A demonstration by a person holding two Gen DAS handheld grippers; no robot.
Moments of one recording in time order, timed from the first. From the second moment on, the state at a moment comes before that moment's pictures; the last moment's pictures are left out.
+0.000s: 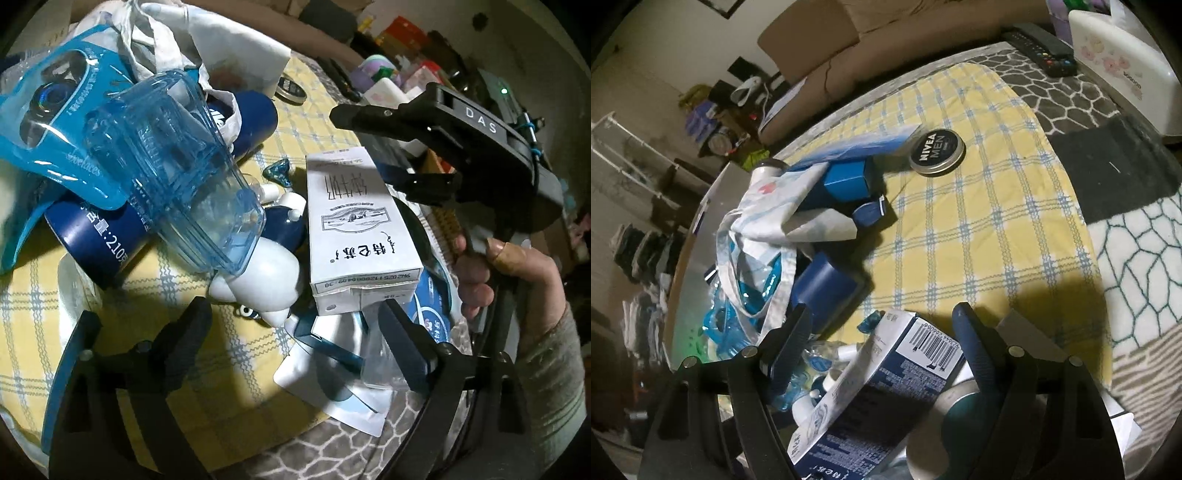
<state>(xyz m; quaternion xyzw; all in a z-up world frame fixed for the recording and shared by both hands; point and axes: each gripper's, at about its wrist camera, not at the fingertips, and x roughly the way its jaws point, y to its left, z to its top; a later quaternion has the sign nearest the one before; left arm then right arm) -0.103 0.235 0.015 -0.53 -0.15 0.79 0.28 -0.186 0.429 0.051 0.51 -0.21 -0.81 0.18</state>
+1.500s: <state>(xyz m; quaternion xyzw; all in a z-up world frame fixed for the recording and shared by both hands) -0.078 0.223 0.021 -0.51 -0.14 0.79 0.32 -0.108 0.366 0.098 0.49 -0.19 -0.83 0.18</state>
